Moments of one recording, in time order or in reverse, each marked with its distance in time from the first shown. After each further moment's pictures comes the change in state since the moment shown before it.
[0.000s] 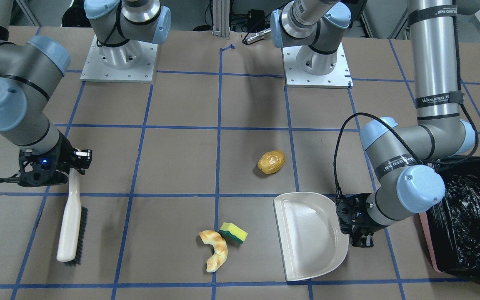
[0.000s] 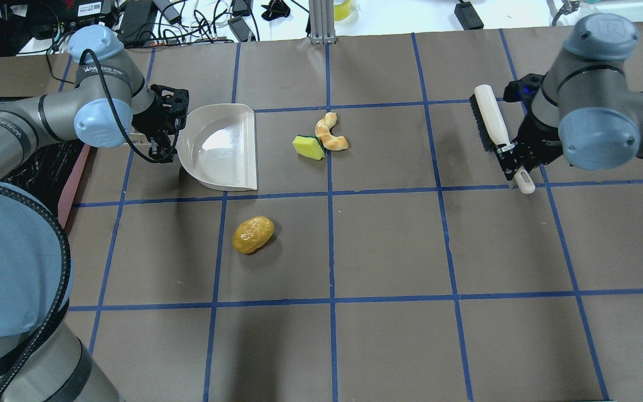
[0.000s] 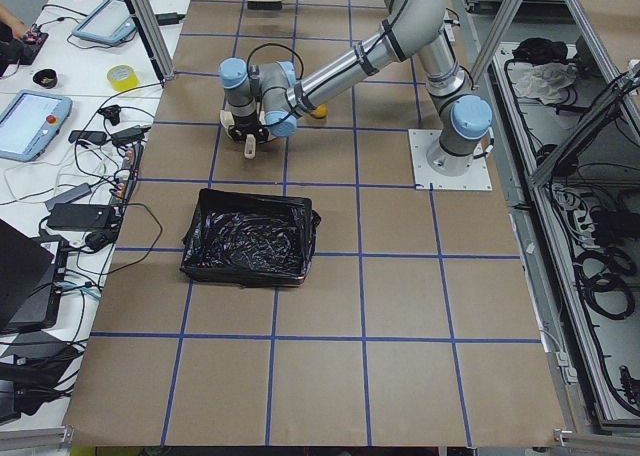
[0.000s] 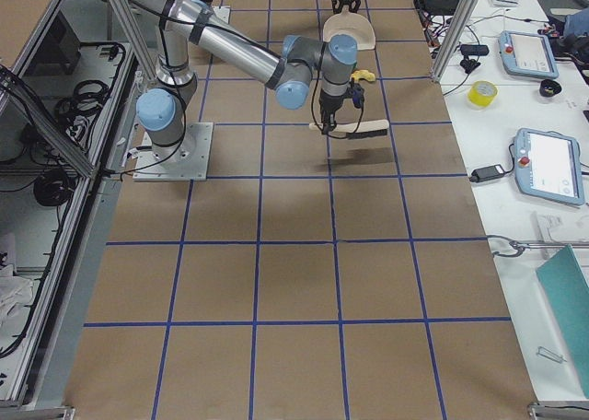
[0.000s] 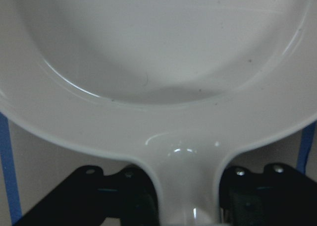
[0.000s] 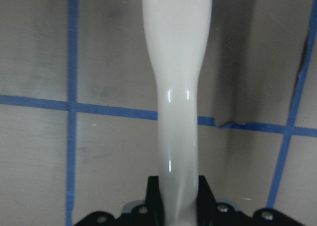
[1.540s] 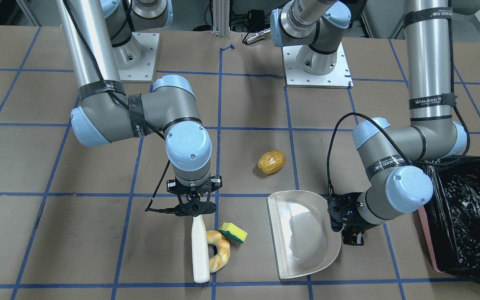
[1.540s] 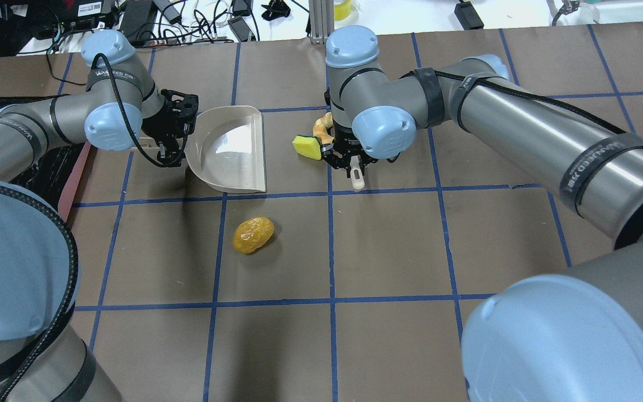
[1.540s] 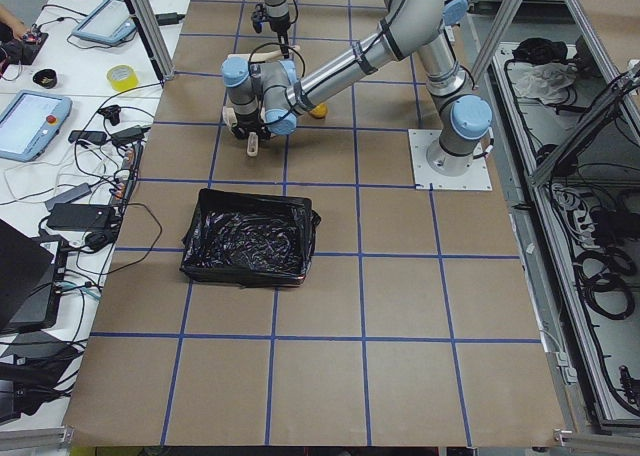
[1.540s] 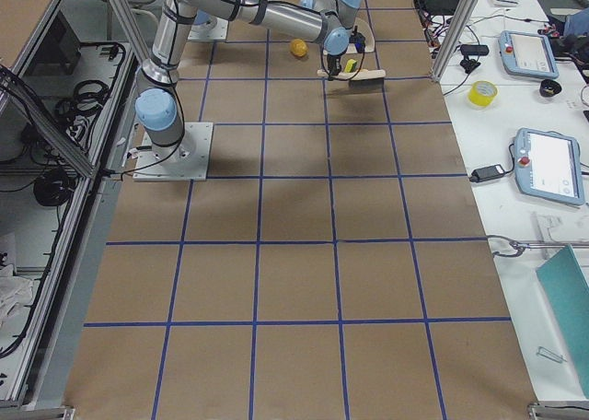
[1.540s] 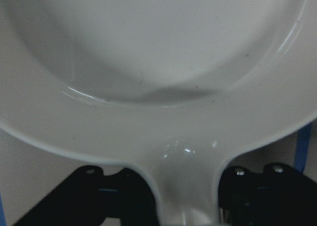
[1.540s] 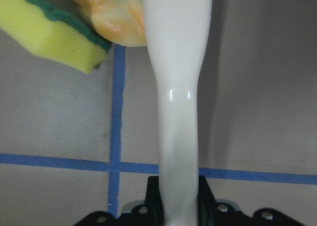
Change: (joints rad) left arm -0.021 -0.002 -0.014 0.001 -0.001 0.002; right arm 0.485 0.339 -0.363 0.069 0.040 0.524
